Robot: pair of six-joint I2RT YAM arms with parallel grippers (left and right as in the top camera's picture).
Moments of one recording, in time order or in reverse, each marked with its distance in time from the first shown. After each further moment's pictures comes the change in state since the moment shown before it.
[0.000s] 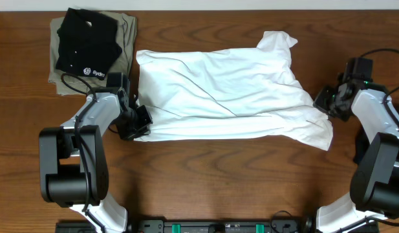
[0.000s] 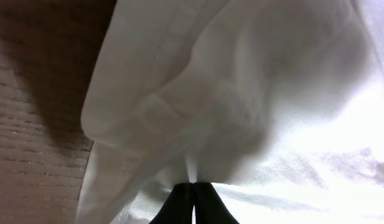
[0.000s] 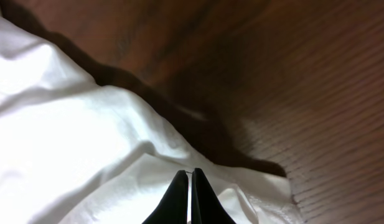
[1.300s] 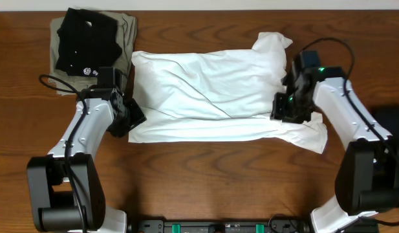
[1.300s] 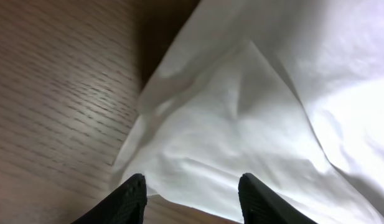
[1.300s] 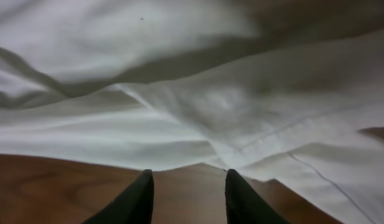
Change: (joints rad) left arm 0.005 -0.180 -0.005 -0.001 -0.155 -0.126; right arm 0.351 0.000 0.101 -0.364 -0.131 -0.079
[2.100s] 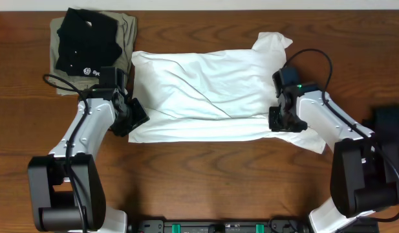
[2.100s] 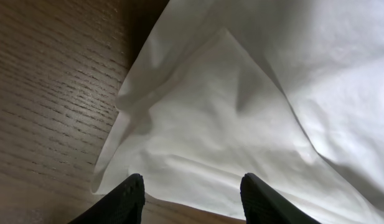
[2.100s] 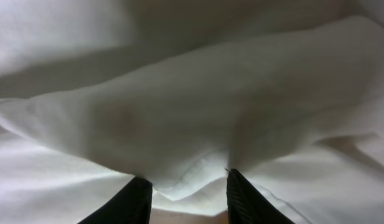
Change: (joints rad) left arm -0.013 0.000 0.000 0.008 0.032 0.014; right arm 0.097 0.001 -0.161 0.171 0.314 0.016
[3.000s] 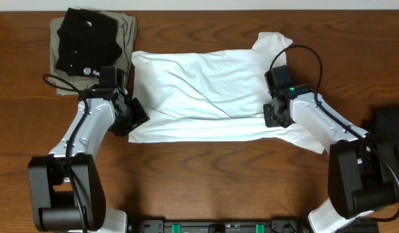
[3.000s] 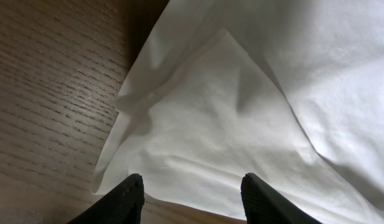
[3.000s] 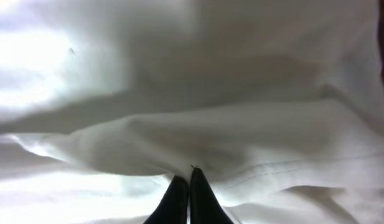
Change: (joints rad) left arm 0.000 0.000 0.000 0.001 0.000 0.000; right arm 0.053 0.000 0.009 0.119 0.087 -0.085
